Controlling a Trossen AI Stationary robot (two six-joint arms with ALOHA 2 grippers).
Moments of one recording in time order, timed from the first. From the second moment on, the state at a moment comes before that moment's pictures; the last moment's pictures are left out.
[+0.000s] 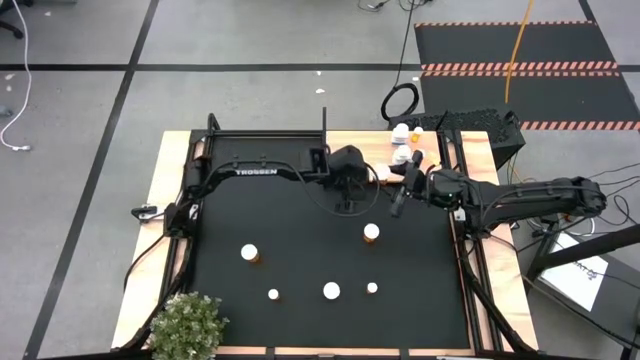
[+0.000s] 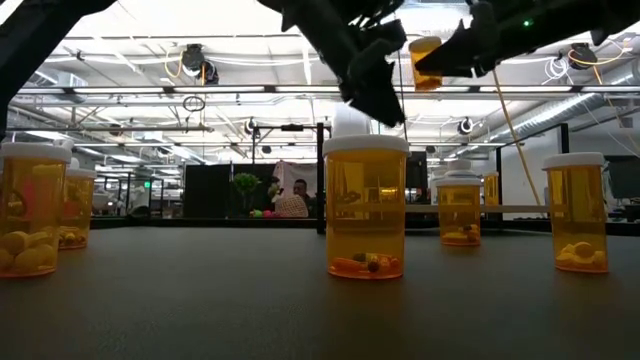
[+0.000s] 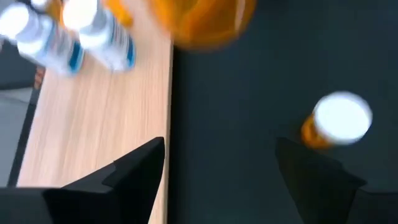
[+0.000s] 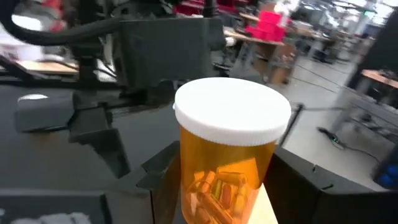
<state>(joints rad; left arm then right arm) 0.15 2.09 1.89 -0.61 -0.01 0.24 -0.06 0.84 0.48 0.19 0.37 -0.13</state>
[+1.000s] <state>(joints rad) 0.13 1.99 1.69 -0.05 0.19 0.19 -0.06 0.74 0.48 0.25 0.10 -0.09</state>
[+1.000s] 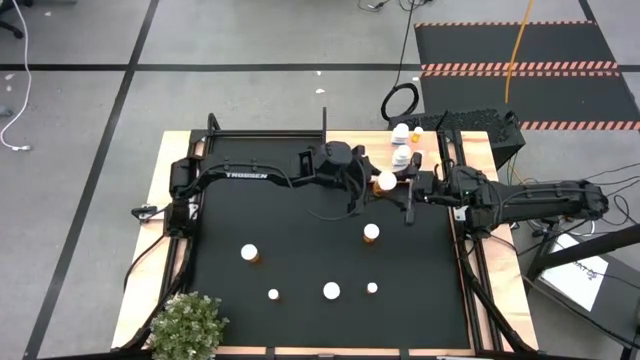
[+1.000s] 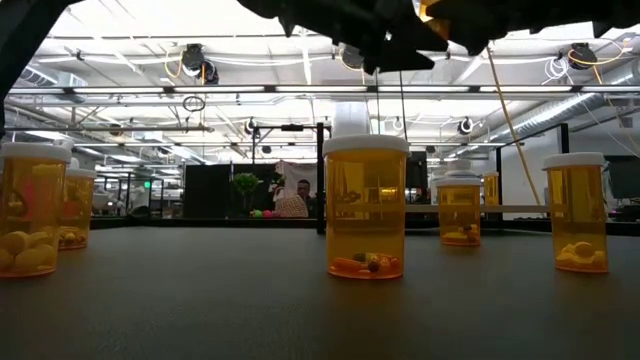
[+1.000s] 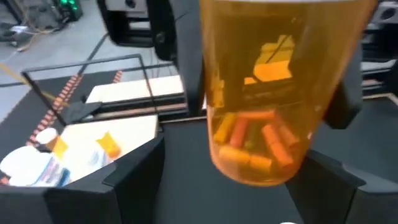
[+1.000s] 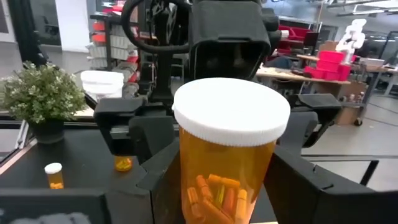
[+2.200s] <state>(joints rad) 0.10 1.98 1.69 -0.03 0.15 0.14 -0.06 0.77 0.48 0.27 0.08 -0.07</state>
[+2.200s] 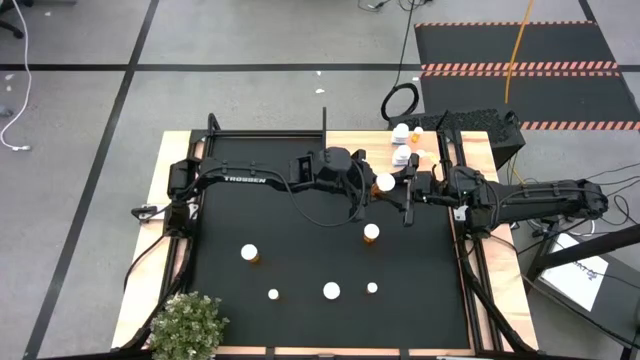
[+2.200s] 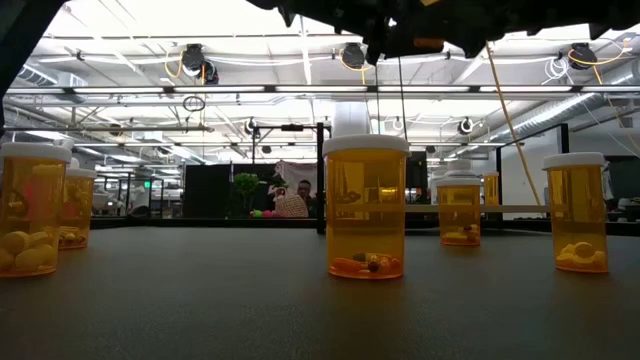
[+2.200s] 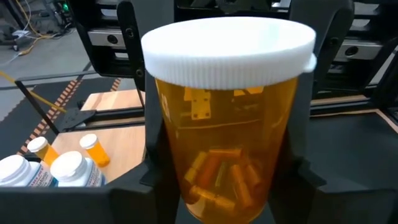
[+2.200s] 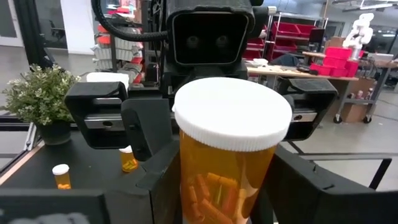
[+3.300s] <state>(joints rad) 0.12 1.98 1.69 -0.06 0.12 0.17 -0.06 1.15 1.47 -1.16 0.19 0.14</state>
